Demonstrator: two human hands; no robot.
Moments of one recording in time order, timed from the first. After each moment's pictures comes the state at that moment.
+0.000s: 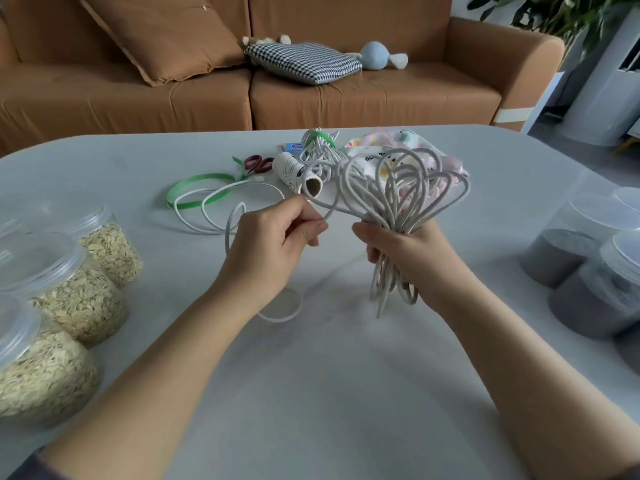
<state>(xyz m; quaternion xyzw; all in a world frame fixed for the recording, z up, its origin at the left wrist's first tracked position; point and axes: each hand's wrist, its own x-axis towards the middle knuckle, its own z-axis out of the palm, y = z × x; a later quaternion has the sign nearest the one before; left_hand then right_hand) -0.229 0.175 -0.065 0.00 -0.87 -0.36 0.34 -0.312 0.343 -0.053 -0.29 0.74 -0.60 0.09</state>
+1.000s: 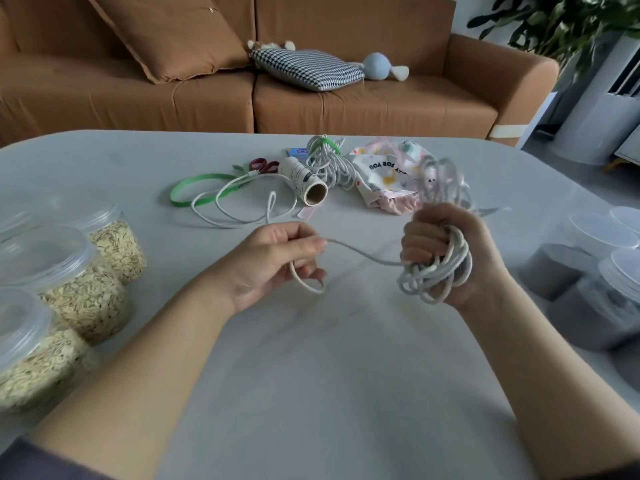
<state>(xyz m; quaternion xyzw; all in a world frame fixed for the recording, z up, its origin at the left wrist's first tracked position) -0.224 0.157 -0.068 0.04 -0.66 -0.75 0.01 -0.339 0.361 -0.045 -0.05 0.34 -0.83 0.43</state>
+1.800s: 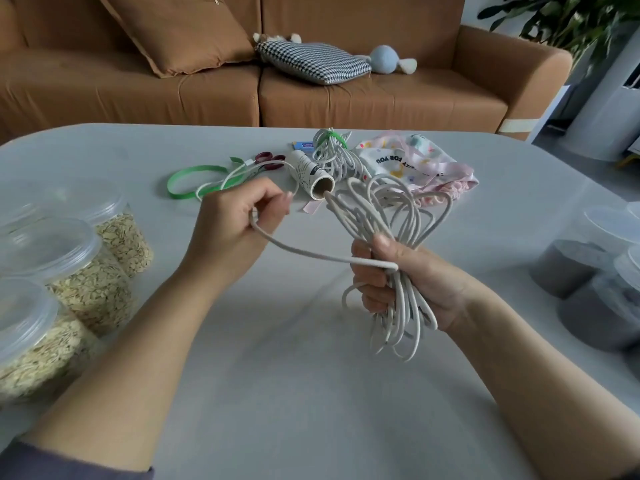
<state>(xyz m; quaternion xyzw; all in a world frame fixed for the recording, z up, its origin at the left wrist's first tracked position) -0.218 0.125 -0.064 -0.01 -0.85 -0.34 0.40 -0.307 0.340 -0.065 -0.31 0.46 -0.65 0.52</state>
